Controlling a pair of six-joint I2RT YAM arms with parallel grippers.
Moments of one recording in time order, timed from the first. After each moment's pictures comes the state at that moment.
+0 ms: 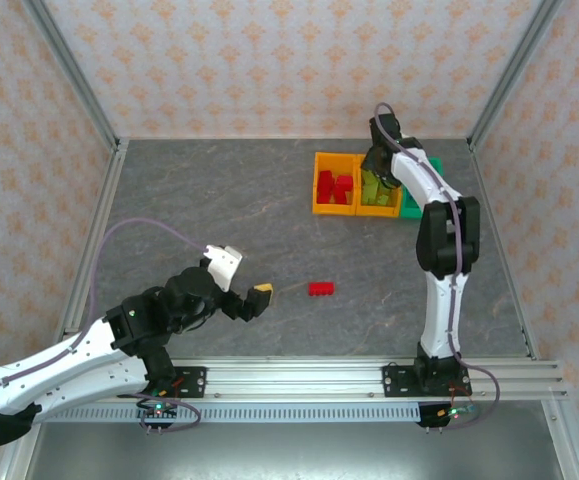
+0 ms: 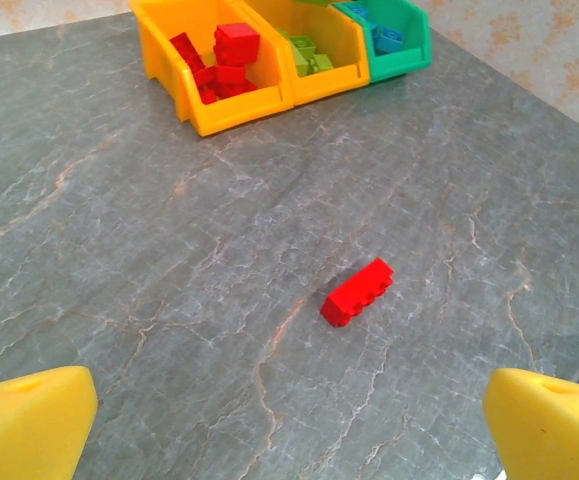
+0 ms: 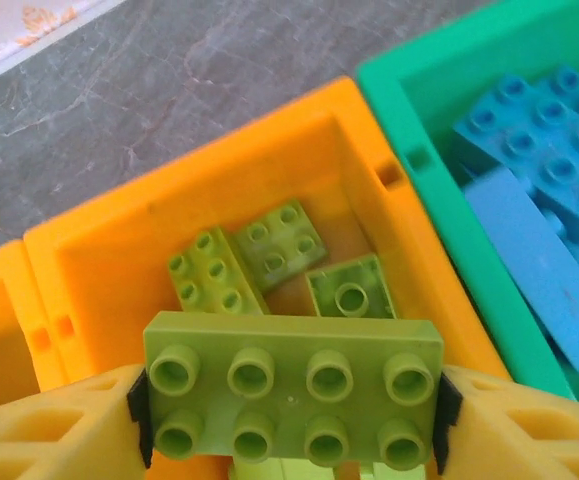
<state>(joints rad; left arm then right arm) -0.98 0.68 0.67 -0.49 -0.28 -0.33 0.18 2.17 1.93 -0.78 0.24 0.62</state>
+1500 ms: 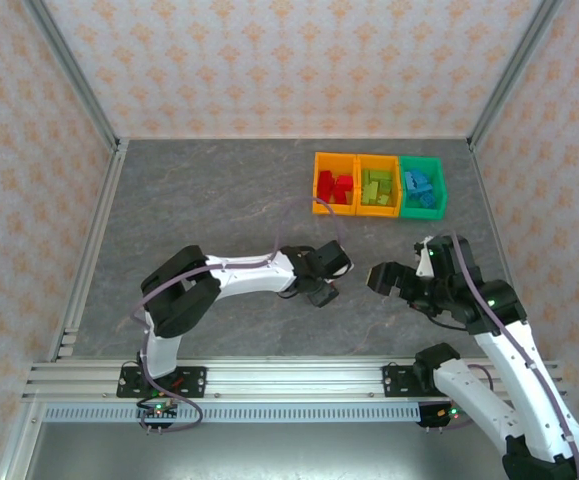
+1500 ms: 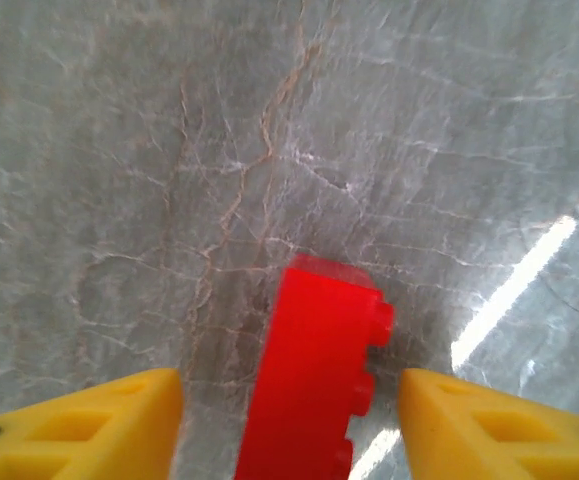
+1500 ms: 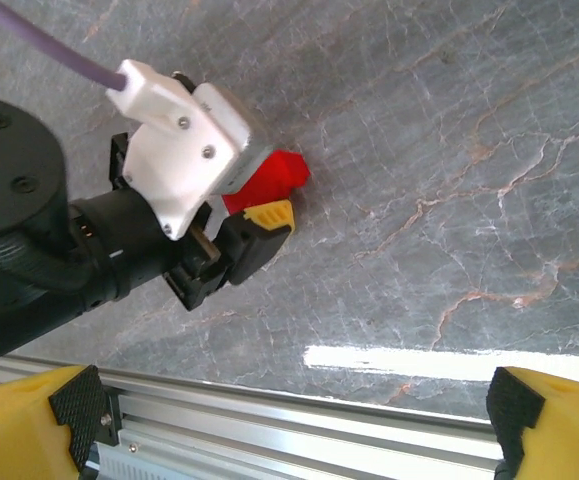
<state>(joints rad) -0.98 1.95 1.29 -0.53 -0.14 -0.05 0.34 0.69 0.91 -1.18 -0.30 0.68</state>
